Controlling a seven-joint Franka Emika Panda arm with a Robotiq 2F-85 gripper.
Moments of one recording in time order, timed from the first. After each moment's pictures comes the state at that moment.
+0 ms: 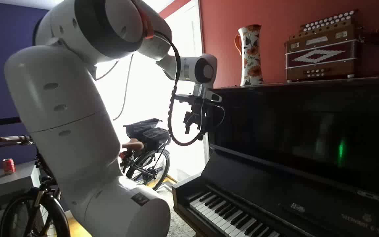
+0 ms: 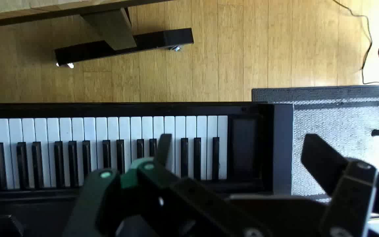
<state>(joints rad) 0.09 -0.23 0.14 -2.11 0.23 1.68 0.33</state>
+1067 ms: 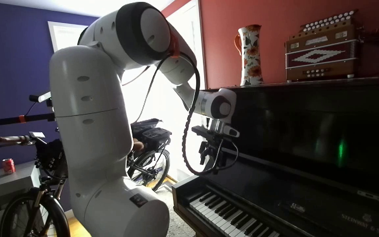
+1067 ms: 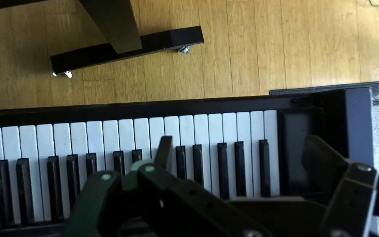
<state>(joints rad) 0.05 -0.04 0.08 -2.28 0.23 1.96 0.21</state>
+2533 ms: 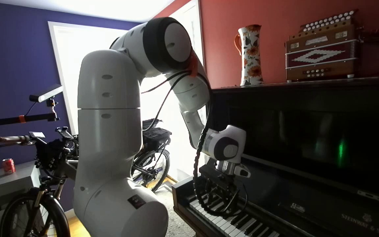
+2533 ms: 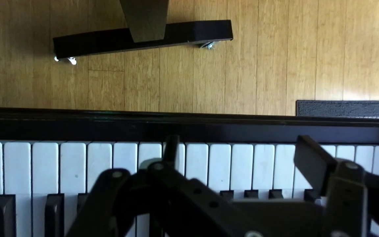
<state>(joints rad) 0.01 0.12 0.02 -2.52 0.24 2.36 -0.06</state>
